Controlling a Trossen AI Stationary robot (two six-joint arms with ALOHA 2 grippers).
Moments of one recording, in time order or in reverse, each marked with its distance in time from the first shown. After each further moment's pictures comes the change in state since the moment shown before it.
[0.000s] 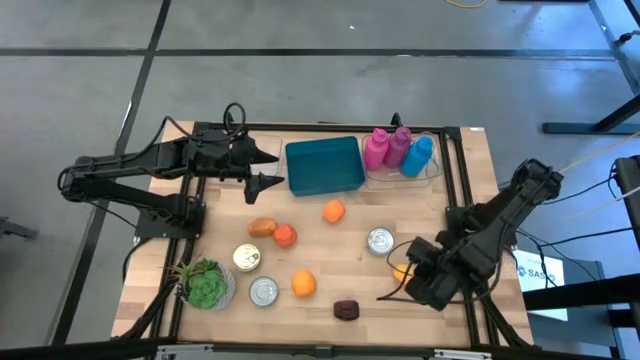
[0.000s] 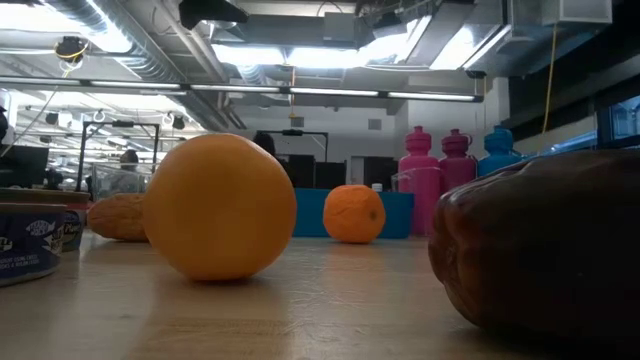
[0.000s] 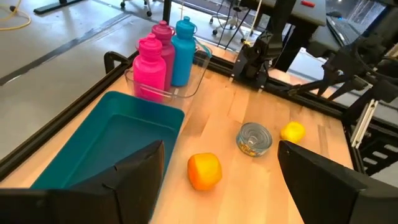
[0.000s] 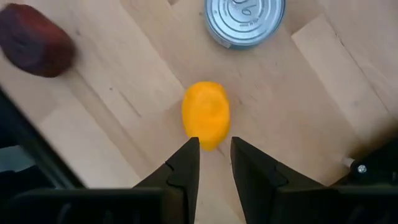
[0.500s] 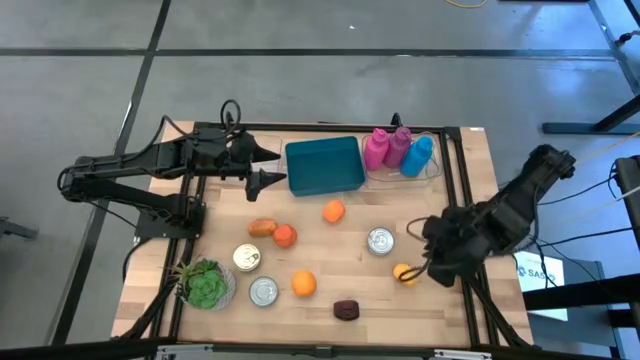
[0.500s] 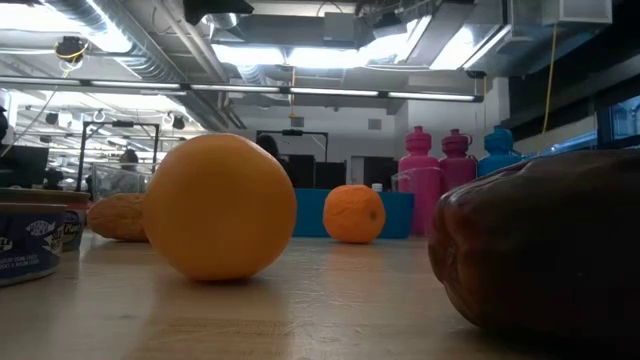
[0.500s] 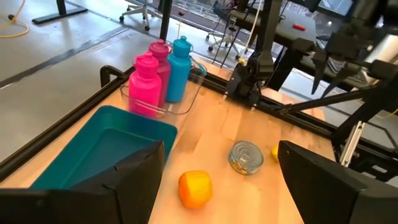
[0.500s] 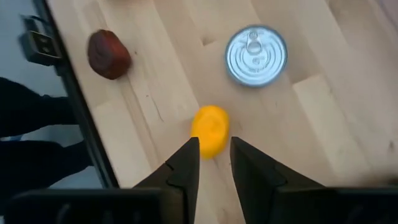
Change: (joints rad) left arm 0.000 0.000 0.000 0.068 -0.004 -0.040; right arm -0.039 -0.271 0.000 -0.010 0.036 -0.260
